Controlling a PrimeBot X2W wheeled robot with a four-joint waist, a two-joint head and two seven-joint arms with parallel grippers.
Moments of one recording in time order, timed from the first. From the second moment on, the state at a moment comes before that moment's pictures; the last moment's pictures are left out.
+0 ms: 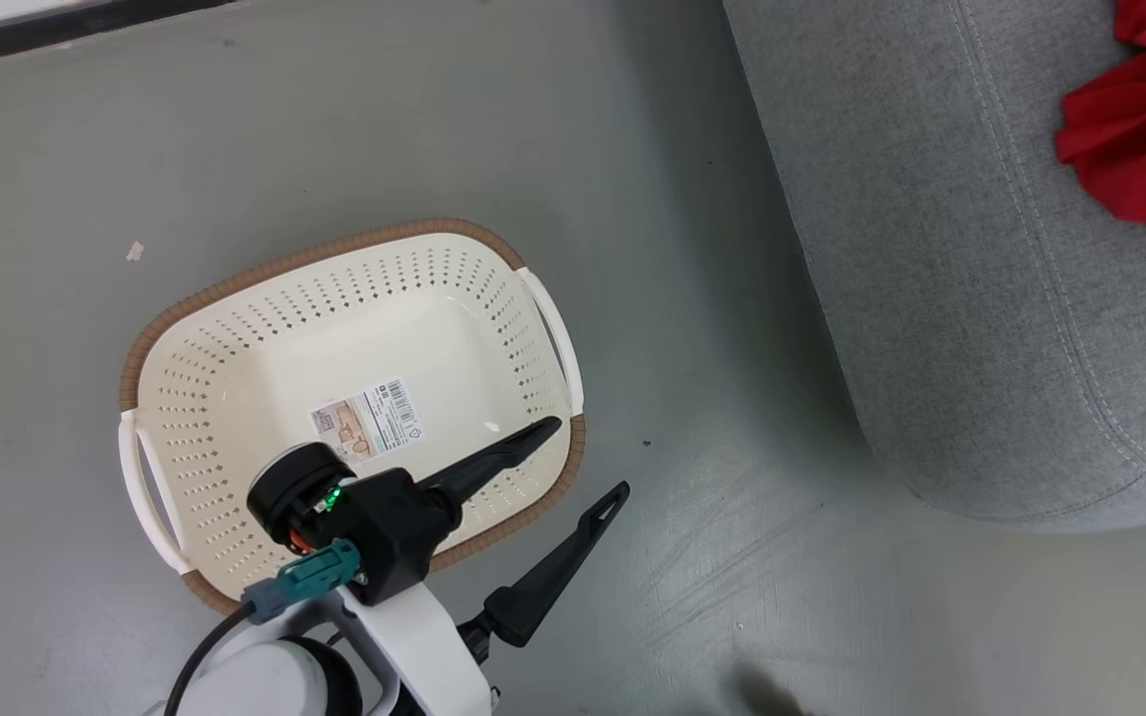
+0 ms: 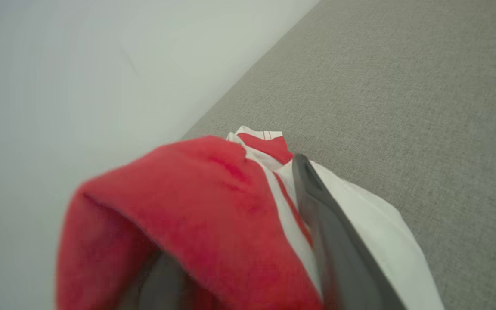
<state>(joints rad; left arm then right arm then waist) -0.42 0.43 -0.76 -0.34 -0.62 0.01 0.12 -1.03 -0.37 -0.31 0.97 0.67 0.13 -0.16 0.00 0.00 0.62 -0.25</state>
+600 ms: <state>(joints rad) -0.43 0.41 -0.75 -0.30 -0.63 -0.01 0.07 -0.94 -0.36 -0.19 0.92 0.69 0.13 -0.18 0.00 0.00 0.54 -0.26</state>
